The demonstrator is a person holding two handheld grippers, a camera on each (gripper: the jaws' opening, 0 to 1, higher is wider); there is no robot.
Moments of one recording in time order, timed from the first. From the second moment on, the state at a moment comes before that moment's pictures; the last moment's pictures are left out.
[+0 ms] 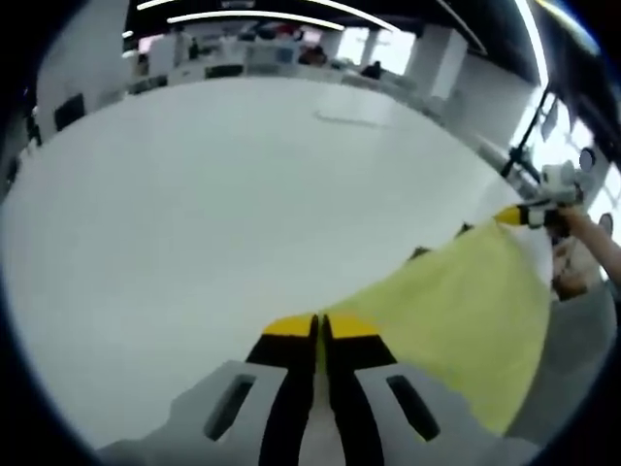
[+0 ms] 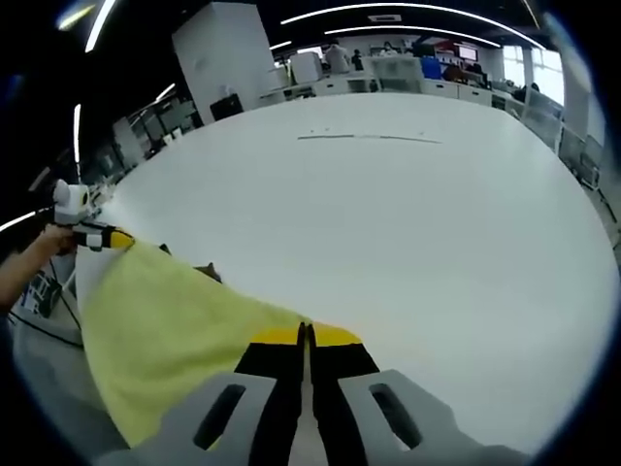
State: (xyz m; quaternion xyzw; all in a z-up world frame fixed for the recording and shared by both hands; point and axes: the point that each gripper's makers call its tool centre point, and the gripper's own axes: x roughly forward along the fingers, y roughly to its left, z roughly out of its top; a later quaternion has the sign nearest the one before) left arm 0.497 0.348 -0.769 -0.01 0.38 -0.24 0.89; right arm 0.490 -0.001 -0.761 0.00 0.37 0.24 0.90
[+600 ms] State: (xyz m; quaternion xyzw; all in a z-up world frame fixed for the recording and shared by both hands) left arm 0.502 0.354 -0.767 -0.04 0.36 -0.21 0.91; right arm 0.499 -0.007 -0.767 0.00 0.37 0.23 0.90
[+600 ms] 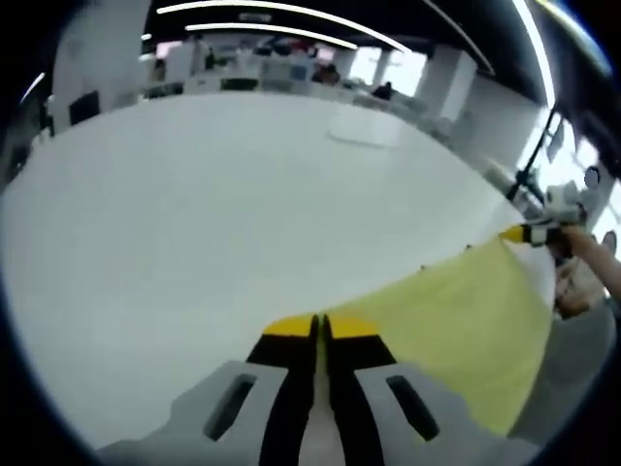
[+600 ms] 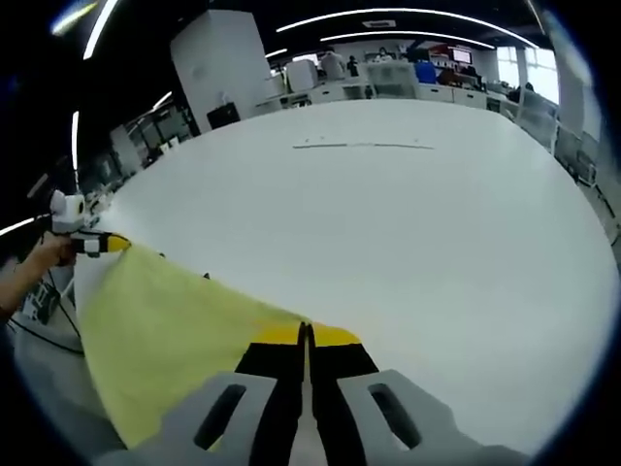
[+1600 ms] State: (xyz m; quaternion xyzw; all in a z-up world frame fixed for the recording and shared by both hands) left arm 0.501 0.362 -0.773 0.02 0.37 -0.21 0.91; right arm 0.498 -0.006 -0.774 -0.05 0.37 0.21 0.90
